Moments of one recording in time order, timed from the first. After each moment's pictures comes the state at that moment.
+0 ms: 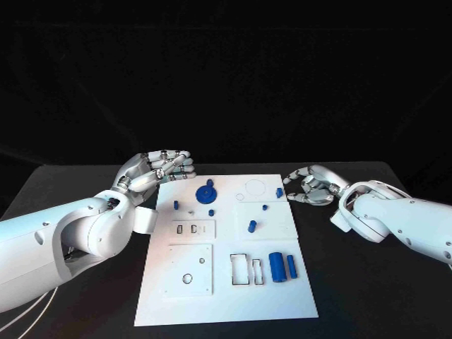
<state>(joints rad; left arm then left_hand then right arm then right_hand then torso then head) 1.21 -0.91 -0.03 1.58 -0.01 -0.26 0.50 1.45 -0.14 0.40 0.23 0.05 0.83 0.21 0.26 0.25 1.04 0.19 0.07 0.07 0.88 0.15 0.26 0.33 0.17 0.86 0.27 0.26 0.07 1.21 -0.84 -0.13 1.23 -0.95 -0.34 0.24 1.30 -0.17 0.51 -0.01 0.16 0.72 0.16 0.27 0.31 1.37 0.06 1.36 1.29 1.47 -0.01 1.52 1.31 0.10 1.33 0.10 1.27 1.21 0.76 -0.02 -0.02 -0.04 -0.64</state>
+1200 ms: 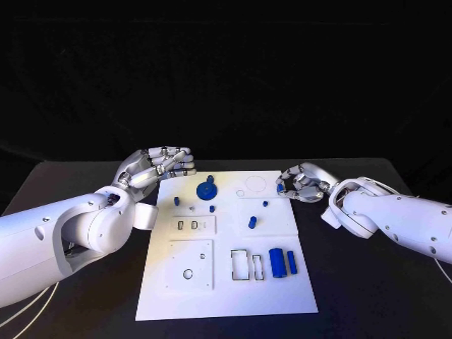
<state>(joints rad) 1.21 -0.91 -0.03 1.58 -0.01 -0.26 0.49 1.45 -0.13 0.40 0.23 0.05 0.83 0.21 0.26 0.25 1.04 0.19 0.07 0.07 0.88 0.16 0.26 0.33 0.17 0.86 0.26 0.26 0.07 1.21 -0.79 -0.13 1.21 -0.96 -0.34 0.23 1.27 -0.14 0.52 -0.01 0.16 0.81 0.17 0.28 0.32 1.38 0.08 1.37 1.31 1.47 0.00 1.52 1.31 0.10 1.33 0.11 1.27 1.22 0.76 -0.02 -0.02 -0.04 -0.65</state>
